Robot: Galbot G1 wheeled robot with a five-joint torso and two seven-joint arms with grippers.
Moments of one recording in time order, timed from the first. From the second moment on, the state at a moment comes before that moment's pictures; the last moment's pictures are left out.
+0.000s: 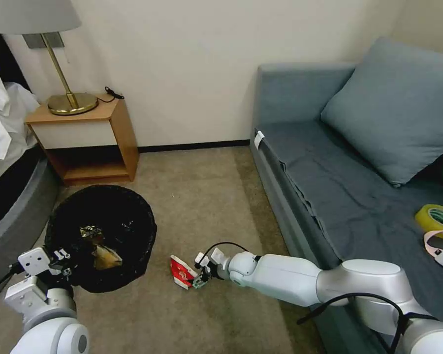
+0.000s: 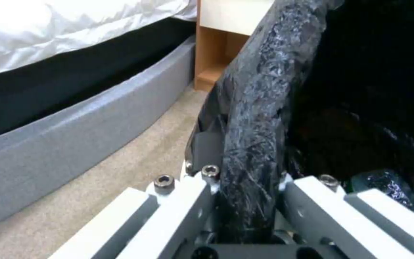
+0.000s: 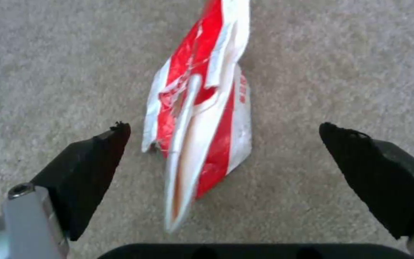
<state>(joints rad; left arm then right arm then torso) 1.58 -1.59 -0.84 -2.33 -0.26 0.43 -0.38 -0.26 1.33 -1.21 0.94 0.93 -0.13 -0.12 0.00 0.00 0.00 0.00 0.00</state>
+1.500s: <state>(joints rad) 1.58 -1.59 -0.85 -2.32 -0.26 0.43 -0.38 -0.21 1.21 -1.20 1.06 0.92 0.01 -0.12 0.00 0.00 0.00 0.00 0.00</state>
